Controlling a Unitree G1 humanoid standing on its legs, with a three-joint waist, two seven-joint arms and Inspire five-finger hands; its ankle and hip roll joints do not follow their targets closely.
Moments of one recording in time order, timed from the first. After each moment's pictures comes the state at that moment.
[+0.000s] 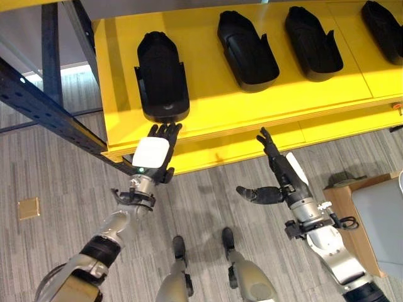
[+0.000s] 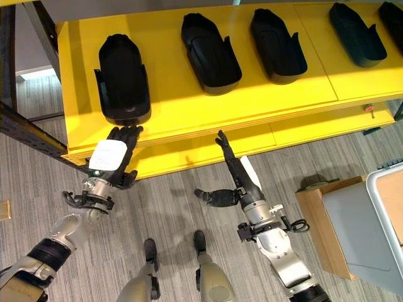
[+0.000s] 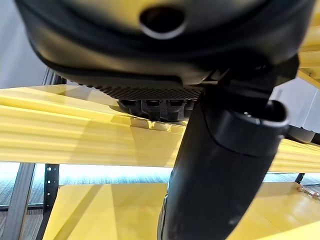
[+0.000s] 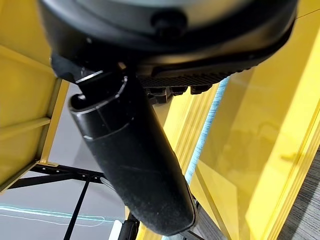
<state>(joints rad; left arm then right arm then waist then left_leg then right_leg) -0.42 0.63 -0.43 0.39 0.75 -0.01 0.47 -0.04 -0.55 0.29 -0.15 0.12 -0.21 -0.14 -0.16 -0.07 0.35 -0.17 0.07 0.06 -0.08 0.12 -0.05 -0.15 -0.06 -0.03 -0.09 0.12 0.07</state>
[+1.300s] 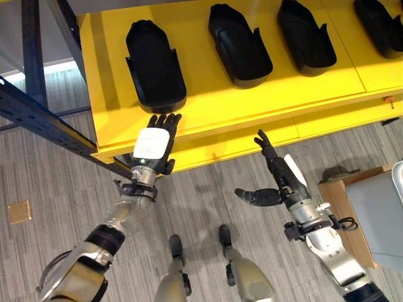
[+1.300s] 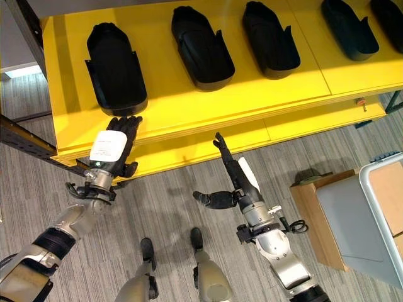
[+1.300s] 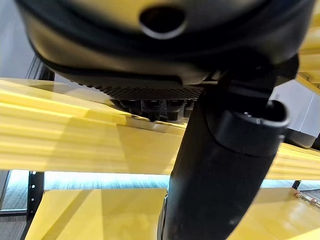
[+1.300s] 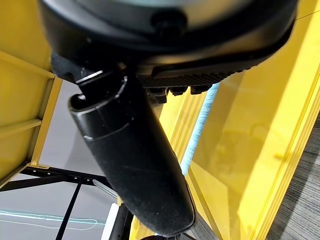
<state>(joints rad) -0.54 0.62 -0.48 0.47 0.71 0.00 0.50 -0.03 -0.56 0.31 -0.15 0.12 -0.21 -0.13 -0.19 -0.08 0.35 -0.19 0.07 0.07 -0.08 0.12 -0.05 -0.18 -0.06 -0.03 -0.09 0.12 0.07</state>
